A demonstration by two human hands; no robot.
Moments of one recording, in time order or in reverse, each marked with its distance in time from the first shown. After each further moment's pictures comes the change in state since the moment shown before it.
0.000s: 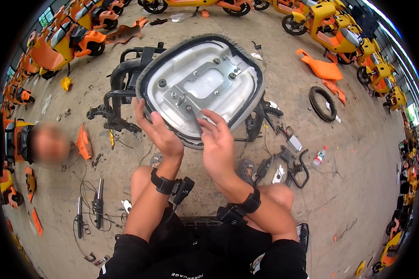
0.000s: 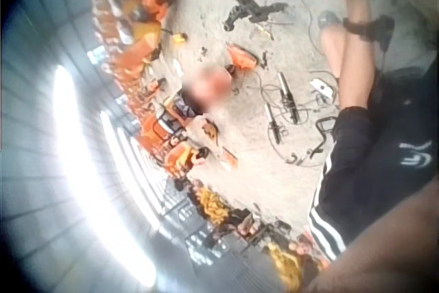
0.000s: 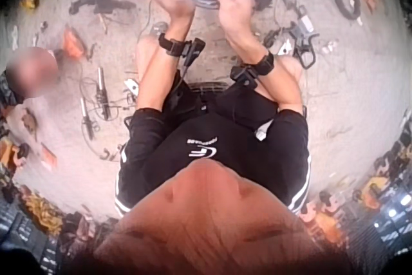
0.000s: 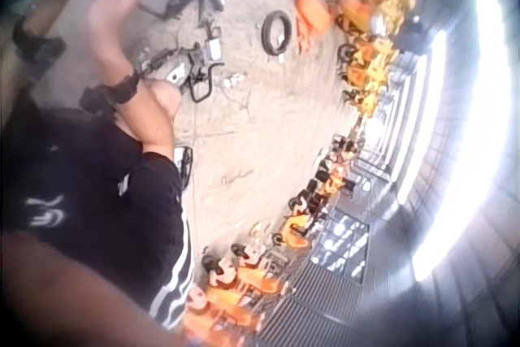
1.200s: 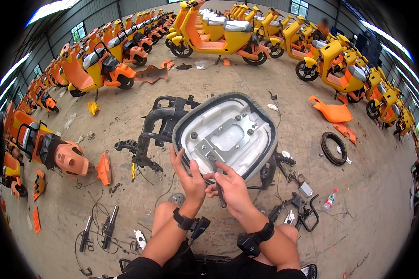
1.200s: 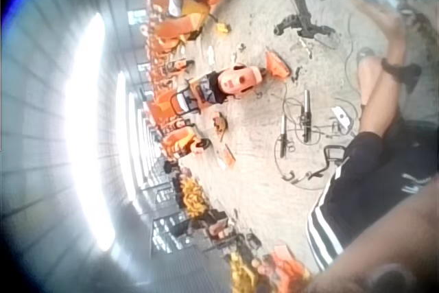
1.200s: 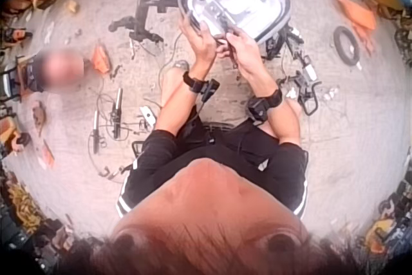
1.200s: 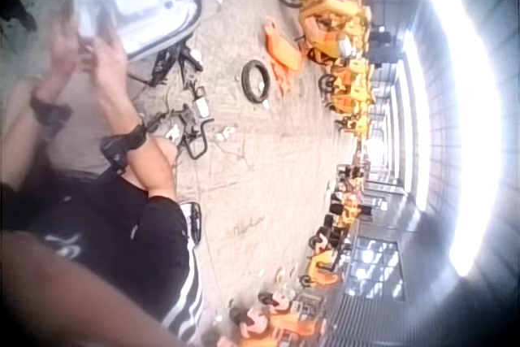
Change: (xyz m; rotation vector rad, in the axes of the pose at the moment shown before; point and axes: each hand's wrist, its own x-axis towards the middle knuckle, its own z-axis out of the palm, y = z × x) left_hand -0.002 0.002 -0.016 0.055 -0.130 -0.048; right_hand 0.011 -0.015 -0.005 0.129 -0.249 0.356
